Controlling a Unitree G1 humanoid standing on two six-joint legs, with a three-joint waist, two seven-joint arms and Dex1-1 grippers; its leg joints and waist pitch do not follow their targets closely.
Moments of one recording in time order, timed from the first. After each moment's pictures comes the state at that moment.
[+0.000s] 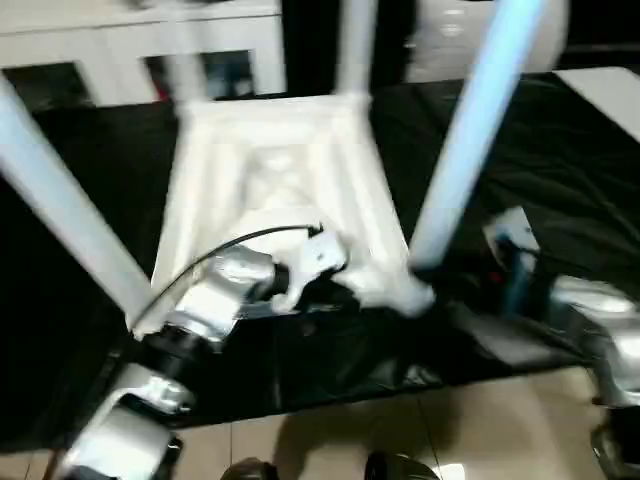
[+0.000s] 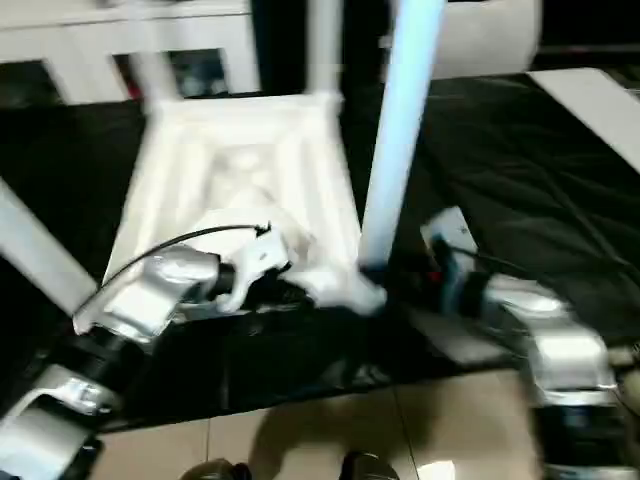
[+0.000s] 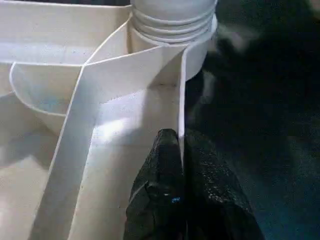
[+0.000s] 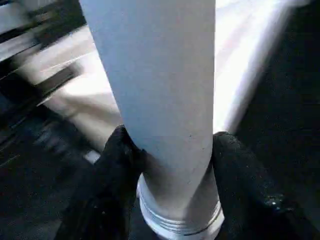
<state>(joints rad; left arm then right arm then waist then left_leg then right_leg) -0.63 0.15 -0.32 0.44 0.08 0.37 -0.95 -0.31 -0.37 -0.09 -0.03 0.28 0.64 0.70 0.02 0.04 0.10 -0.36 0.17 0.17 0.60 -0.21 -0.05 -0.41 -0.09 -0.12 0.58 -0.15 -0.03</state>
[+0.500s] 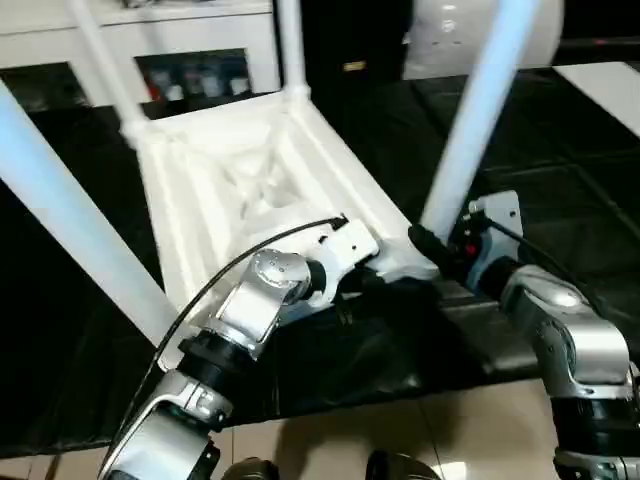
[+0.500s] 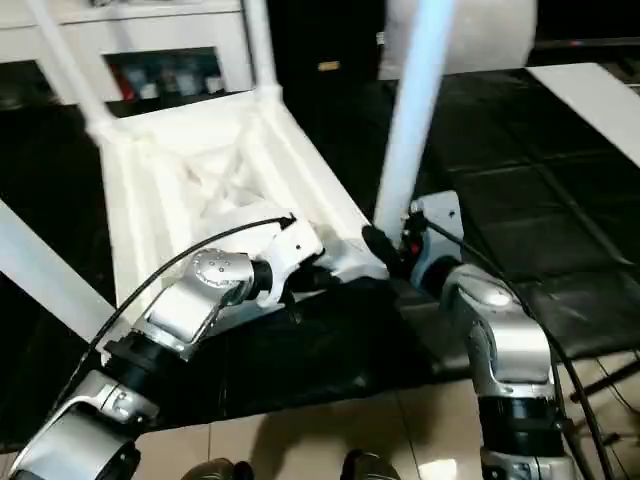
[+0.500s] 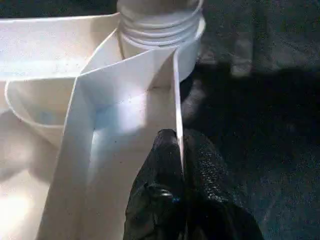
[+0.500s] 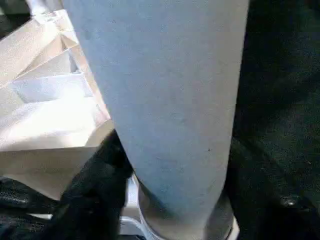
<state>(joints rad) -0.61 0.11 -0.35 0.41 0.11 0.35 -0.88 -0.31 -0.30 -0.11 -0.02 0.24 0.61 0.55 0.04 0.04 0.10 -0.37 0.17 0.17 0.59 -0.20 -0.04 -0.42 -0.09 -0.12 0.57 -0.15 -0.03</state>
